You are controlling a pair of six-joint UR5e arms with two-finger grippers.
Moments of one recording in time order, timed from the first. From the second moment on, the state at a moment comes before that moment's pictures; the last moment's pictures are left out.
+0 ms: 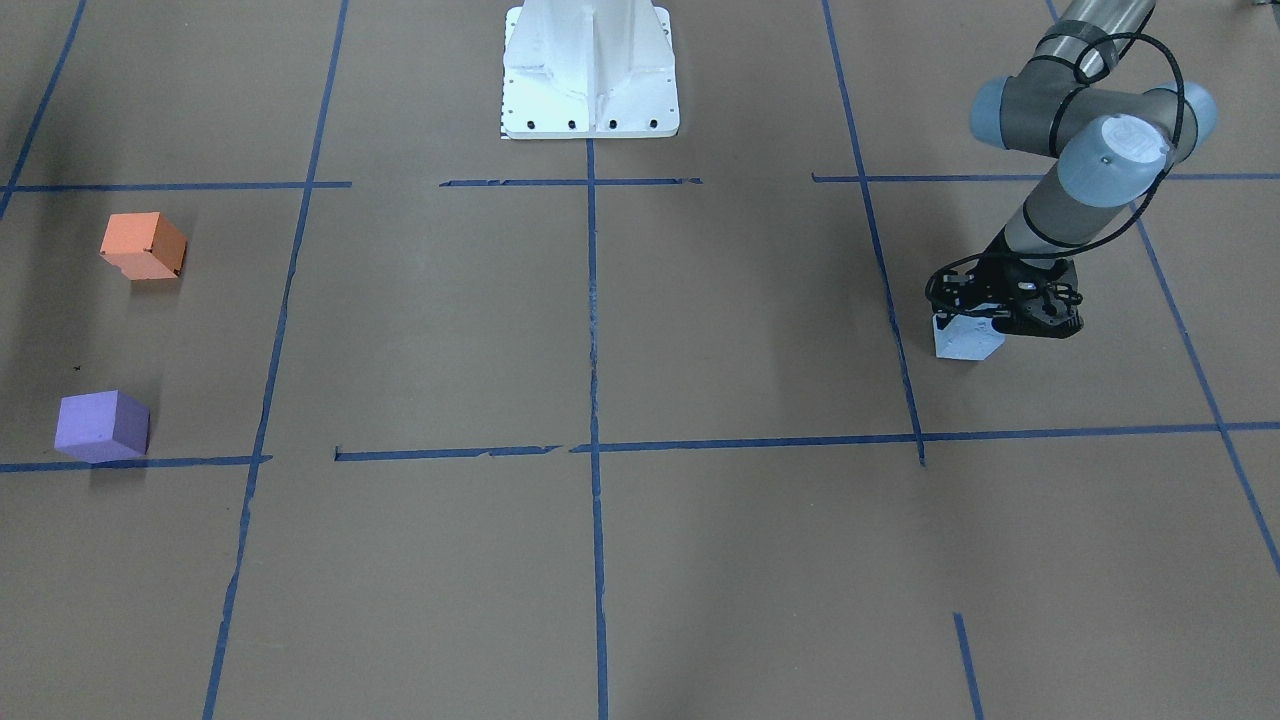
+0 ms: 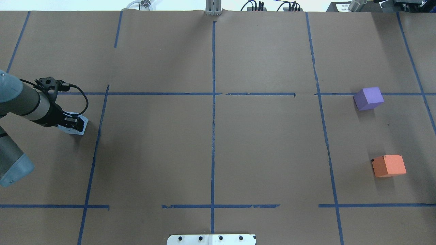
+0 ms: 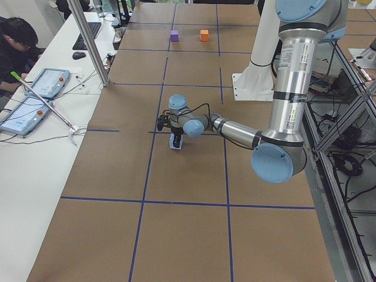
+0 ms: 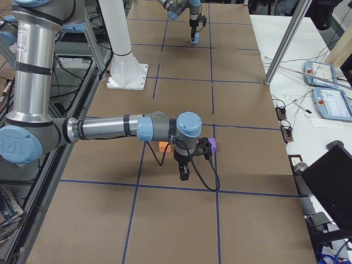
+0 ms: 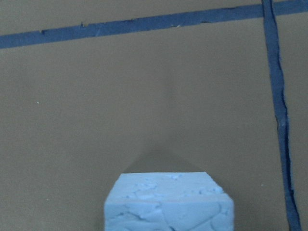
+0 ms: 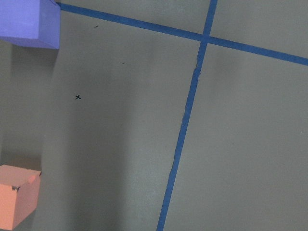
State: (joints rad) left arm -0.82 -1.70 -1.69 -1.98 -2.08 -0.83; right arm 1.50 -1.74 1.86 -1.71 2.31 -0.17
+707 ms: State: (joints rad) left arm -0.67 -2.18 -1.66 -1.59 -2.02 -1.10; right arm 1.50 -1.74 1.86 -1.71 2.31 -0.17
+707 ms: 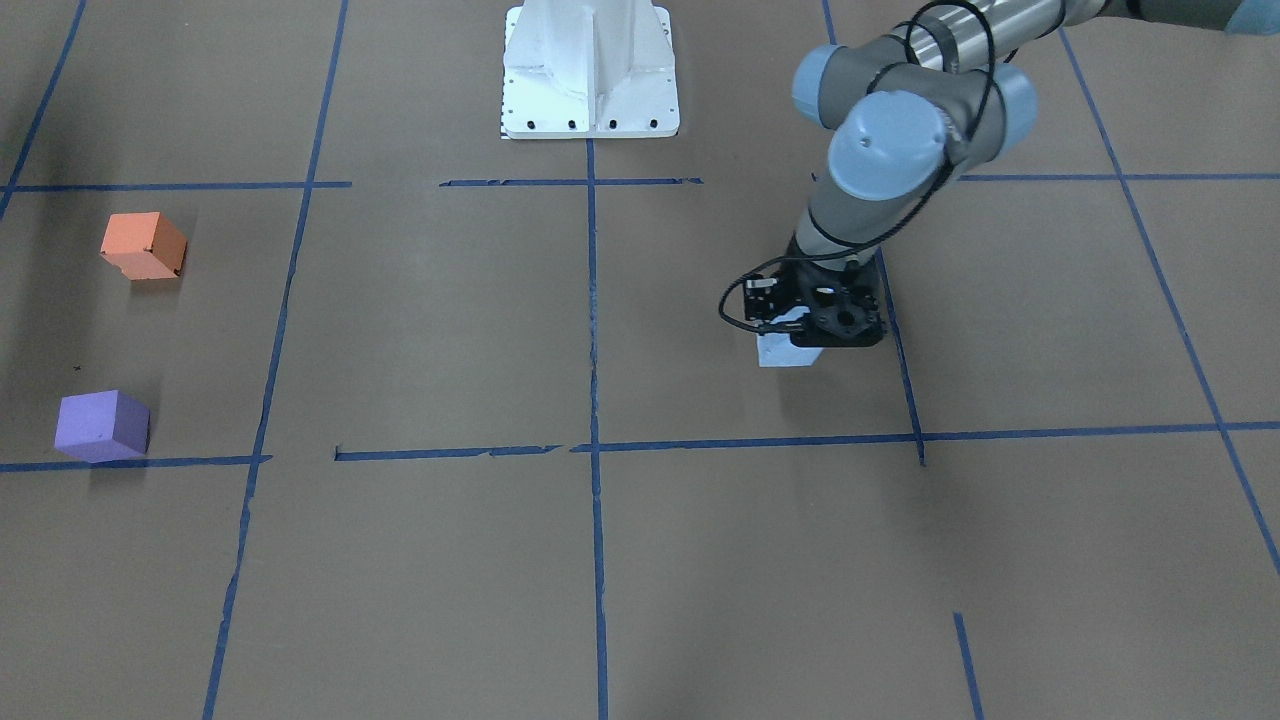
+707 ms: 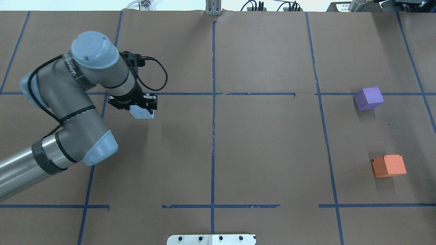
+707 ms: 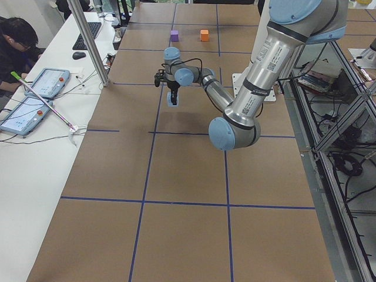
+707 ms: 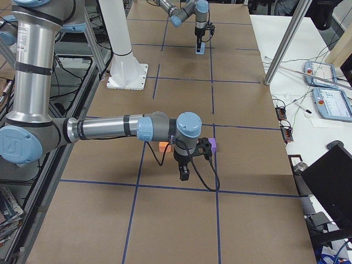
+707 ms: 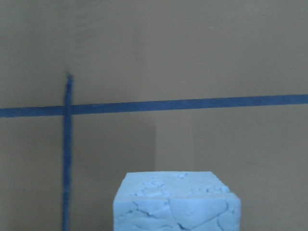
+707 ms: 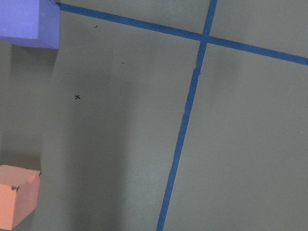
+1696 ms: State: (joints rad) left arm -0.48 -2.45 -1.37 -1.67 -1.88 -1.28; right arm 1.50 -1.73 1.86 -1.71 2.31 -0.17
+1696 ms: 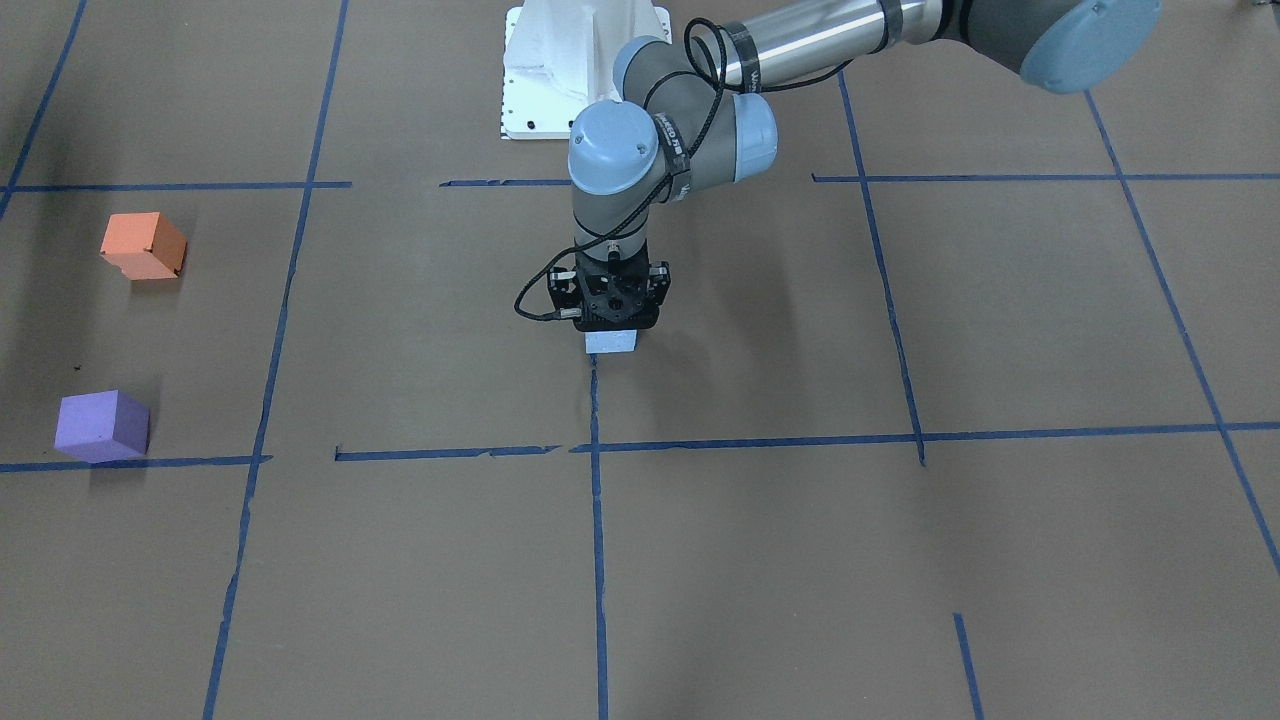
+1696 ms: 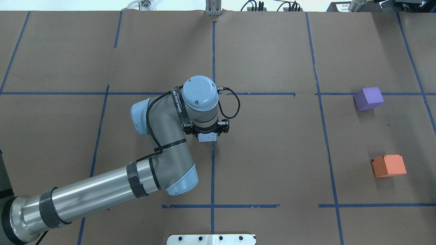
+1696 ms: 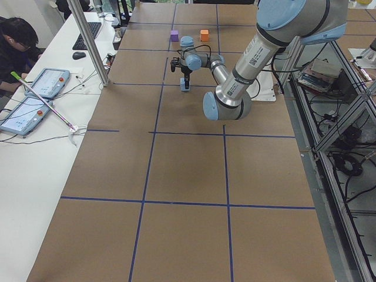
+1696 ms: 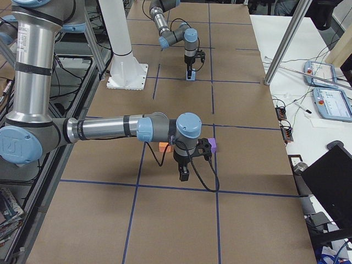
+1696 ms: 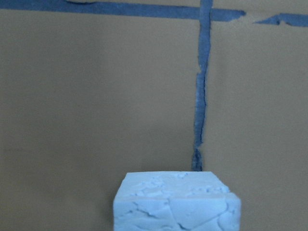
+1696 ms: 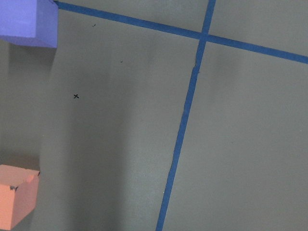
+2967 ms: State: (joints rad) left arm -1.20 -1.94 -1.69 -1.42 -2.25 -0.23; right arm 1.33 -1.54 1.93 -1.71 2.32 0.03
